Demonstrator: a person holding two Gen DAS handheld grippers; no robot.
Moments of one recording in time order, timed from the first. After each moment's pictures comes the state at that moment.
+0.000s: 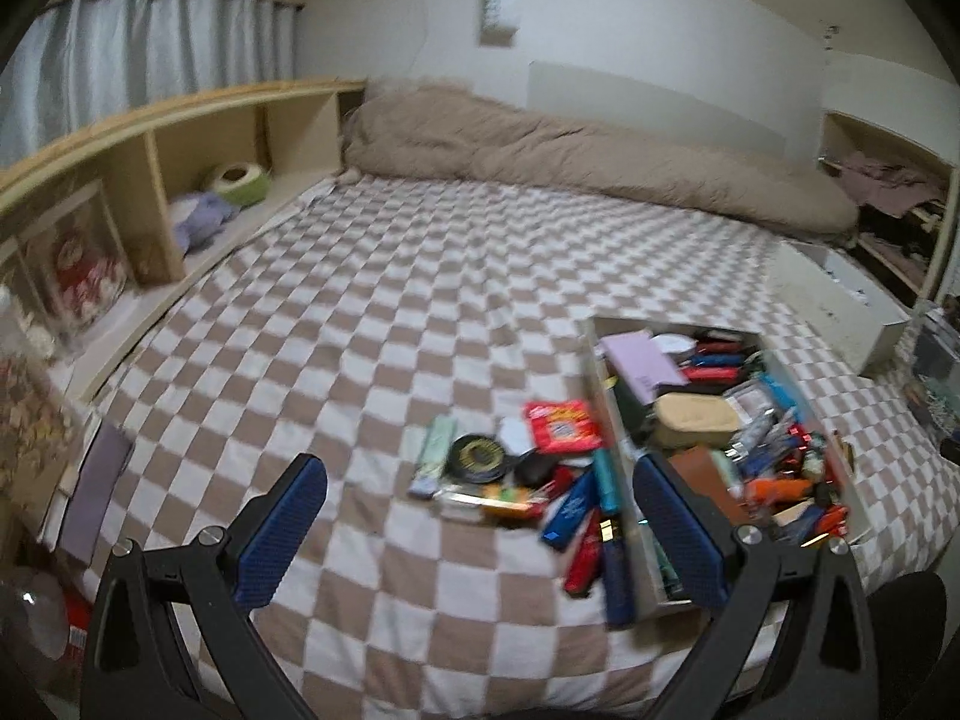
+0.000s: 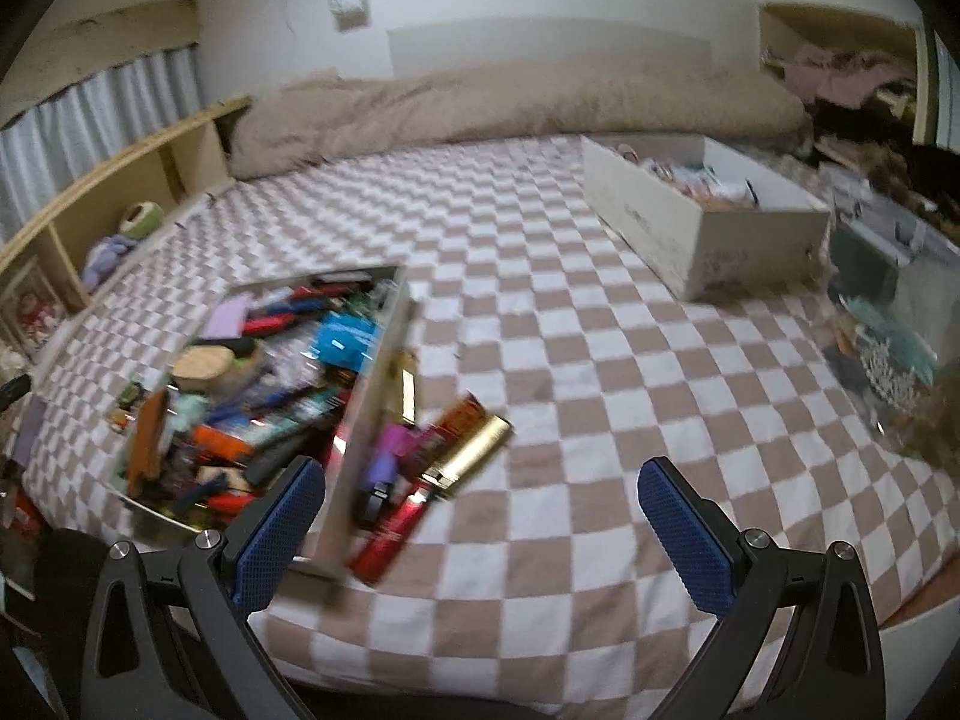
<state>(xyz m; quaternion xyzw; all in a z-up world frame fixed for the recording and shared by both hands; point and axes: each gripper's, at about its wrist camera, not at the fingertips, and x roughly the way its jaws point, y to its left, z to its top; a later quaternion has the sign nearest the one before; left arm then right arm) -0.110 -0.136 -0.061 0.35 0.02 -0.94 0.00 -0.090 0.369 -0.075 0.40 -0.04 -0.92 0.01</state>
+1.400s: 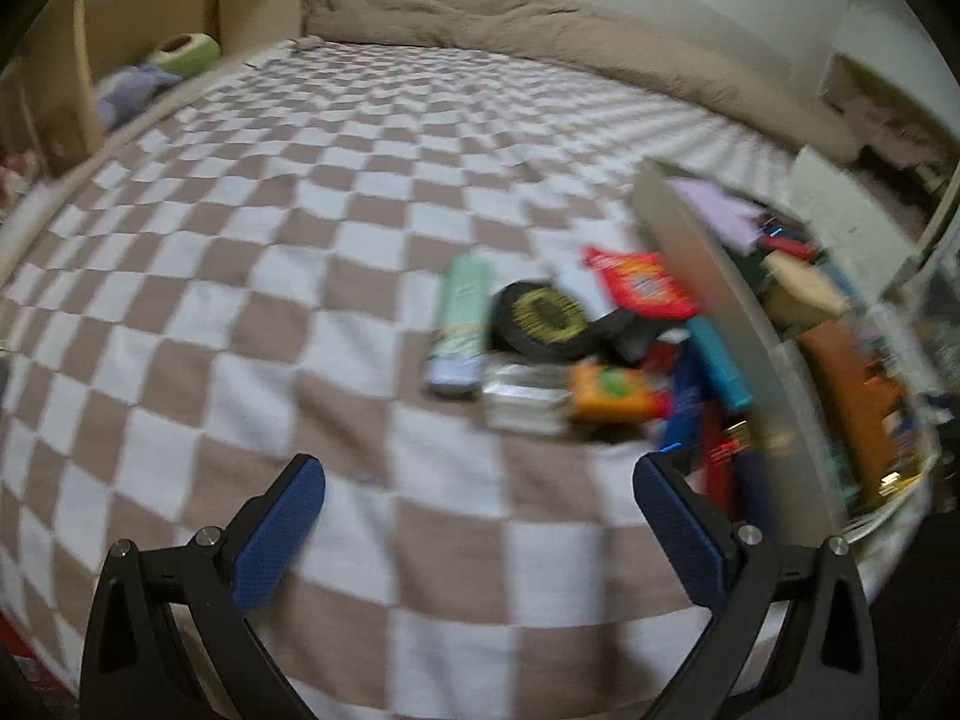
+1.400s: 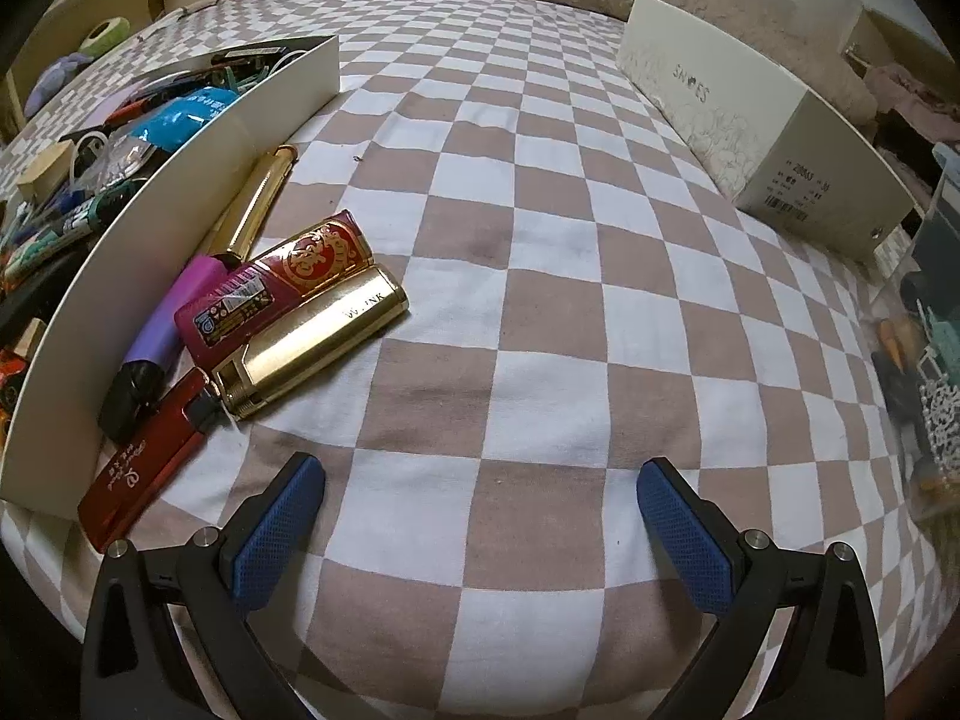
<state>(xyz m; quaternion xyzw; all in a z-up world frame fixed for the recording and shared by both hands) -0.170 -0.173 -0.167 0.45 0.04 -0.89 -0.07 -0.143 0.381 -0.180 0.52 0.10 -0.85 0.01</state>
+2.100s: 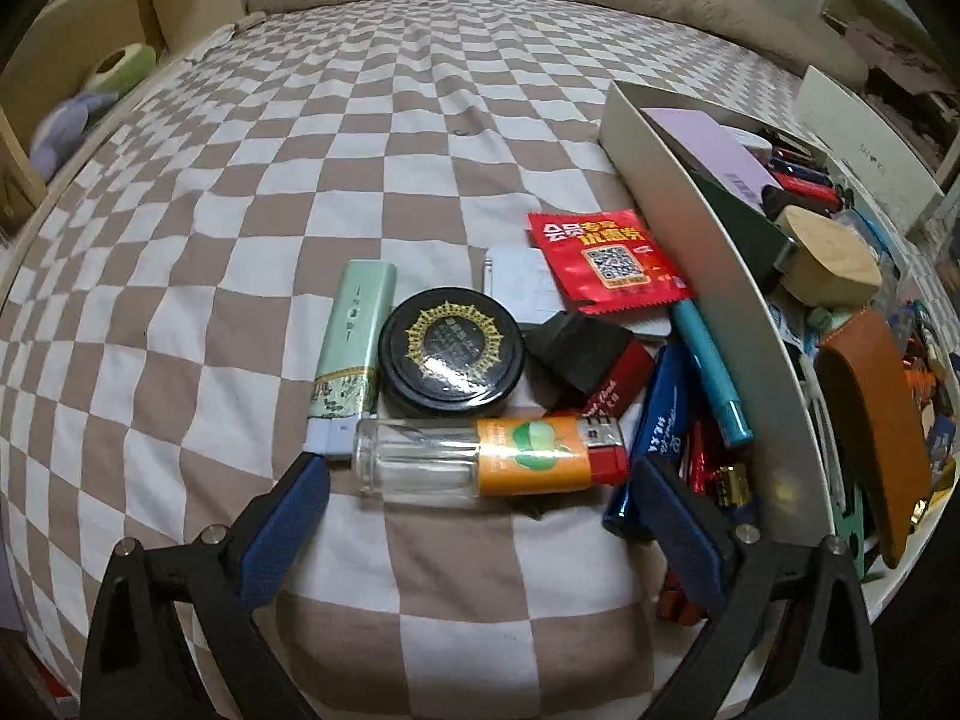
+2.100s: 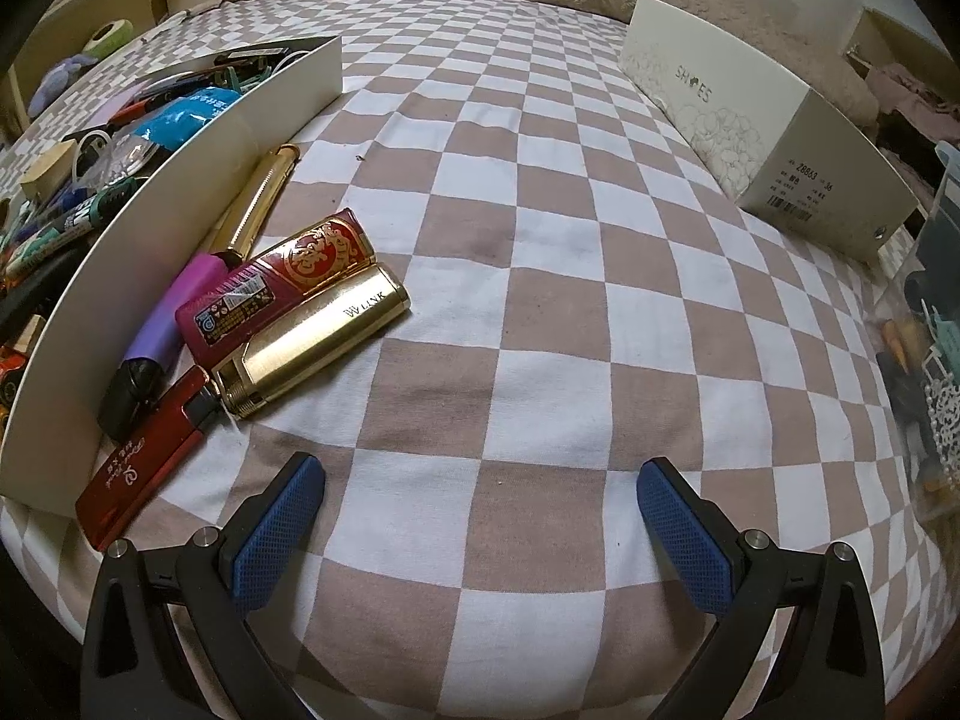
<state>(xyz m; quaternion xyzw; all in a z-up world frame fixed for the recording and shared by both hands) -0.212 -0.122 -0.184 0.52 -0.03 -0.85 -0.06 -0.125 0.389 -0.175 0.51 0.09 -0.85 0.02</state>
